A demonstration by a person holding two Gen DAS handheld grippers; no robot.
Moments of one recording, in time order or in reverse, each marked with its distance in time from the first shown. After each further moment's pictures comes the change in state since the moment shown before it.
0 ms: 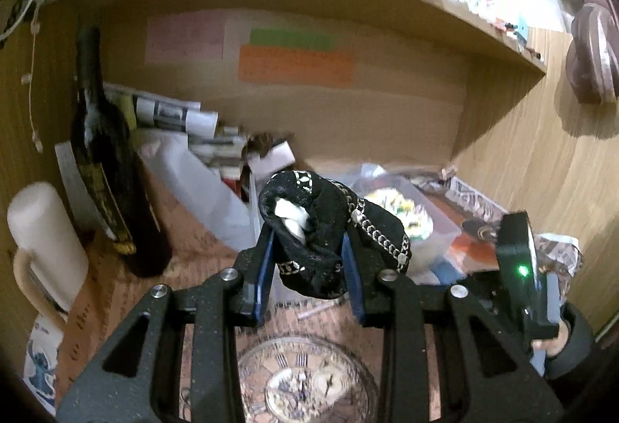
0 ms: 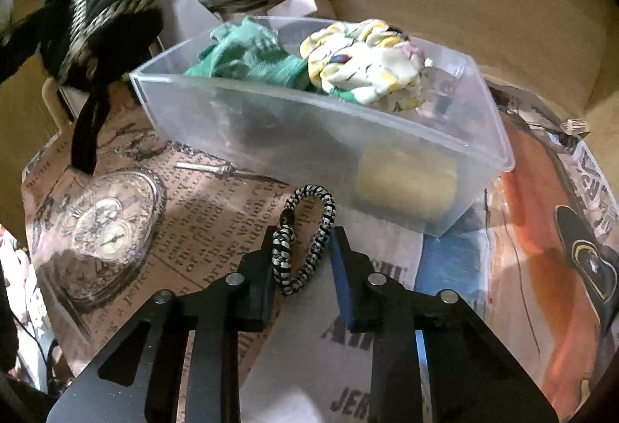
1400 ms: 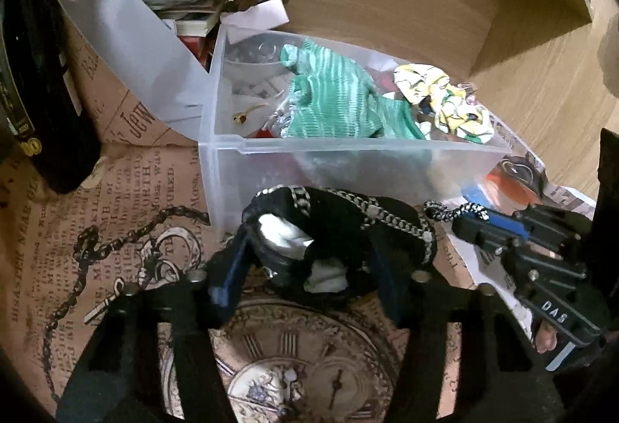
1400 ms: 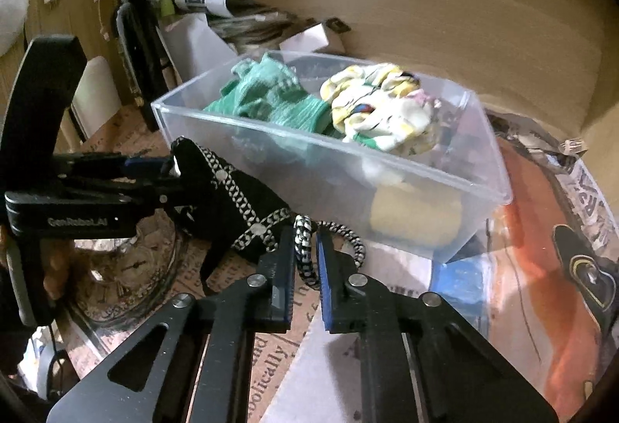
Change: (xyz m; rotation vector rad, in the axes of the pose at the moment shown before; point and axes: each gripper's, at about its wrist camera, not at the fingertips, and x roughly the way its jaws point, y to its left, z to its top) left arm 0.113 0.010 -0.063 -0.081 0.369 -0.094; right arm -0.013 0.012 0.007 0.003 -0.093 0.016
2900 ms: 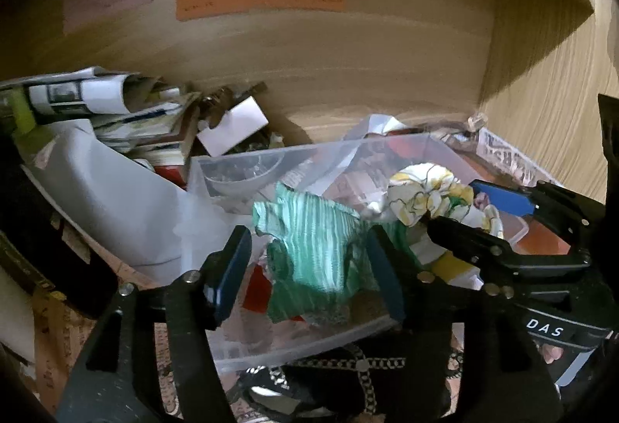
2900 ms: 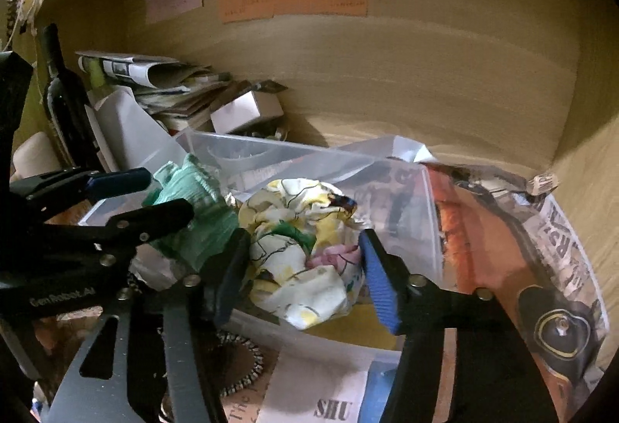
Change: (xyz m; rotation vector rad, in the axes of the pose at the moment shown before) left arm 0.003 -0.030 0.075 0.157 -0.149 0.125; right arm 0.007 -0.036 0.063 0.078 -0.102 -0.137
